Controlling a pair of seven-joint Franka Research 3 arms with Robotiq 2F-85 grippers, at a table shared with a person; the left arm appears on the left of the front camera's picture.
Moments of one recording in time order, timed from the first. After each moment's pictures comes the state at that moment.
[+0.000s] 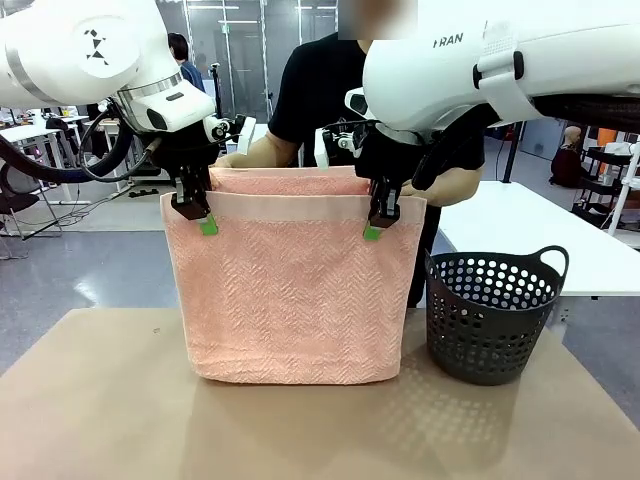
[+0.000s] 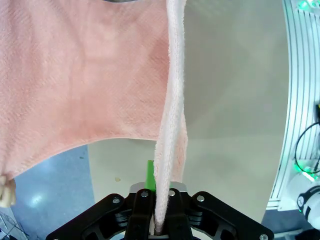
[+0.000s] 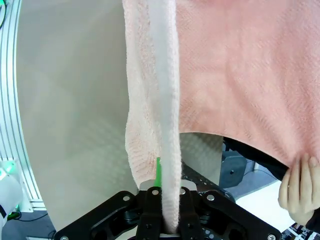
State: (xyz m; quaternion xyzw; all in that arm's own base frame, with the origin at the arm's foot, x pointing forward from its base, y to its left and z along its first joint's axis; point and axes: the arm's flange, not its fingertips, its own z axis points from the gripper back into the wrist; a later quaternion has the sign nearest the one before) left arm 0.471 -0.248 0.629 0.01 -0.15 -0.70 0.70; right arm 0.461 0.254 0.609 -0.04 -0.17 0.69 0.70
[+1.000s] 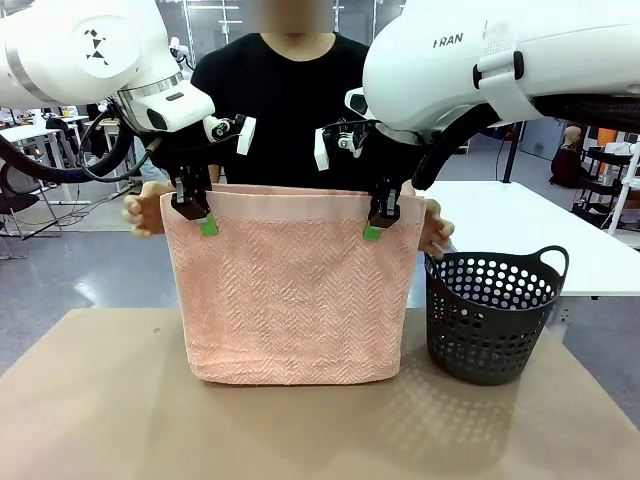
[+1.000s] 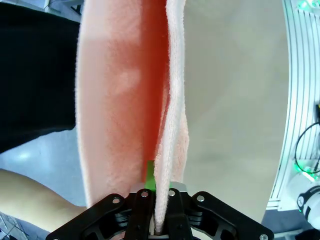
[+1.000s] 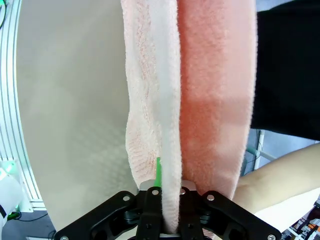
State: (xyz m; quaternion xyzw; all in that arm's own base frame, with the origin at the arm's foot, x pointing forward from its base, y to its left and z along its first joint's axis) left arm 0.471 -0.248 0.629 0.01 -0.15 -0.70 0.70; right arm 0.461 0.254 0.609 -0.04 -0.17 0.69 0.70
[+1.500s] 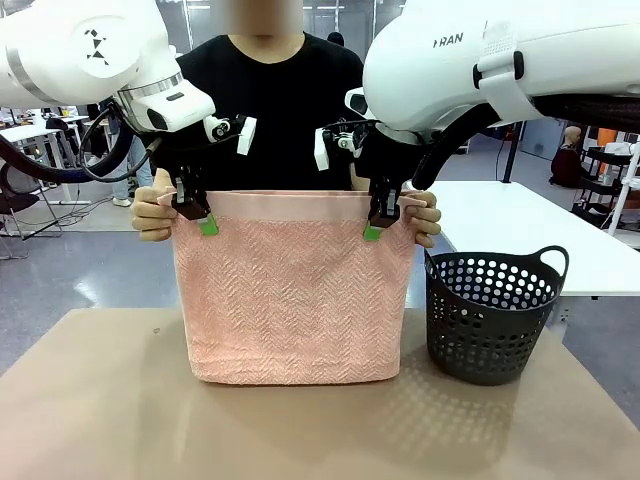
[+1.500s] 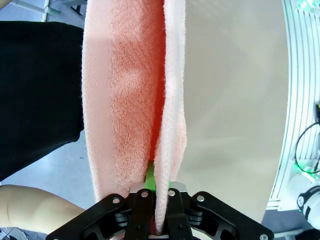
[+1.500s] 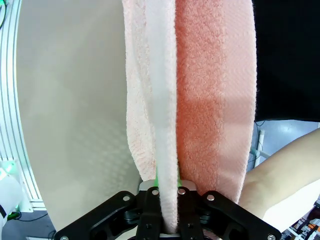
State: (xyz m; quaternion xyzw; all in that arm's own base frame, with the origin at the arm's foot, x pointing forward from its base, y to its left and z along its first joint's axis) left arm 0.471 -0.249 0.629 0.01 -0.15 -0.70 0.70; right arm 0.461 0.254 0.609 -0.04 -0.17 0.69 0.70
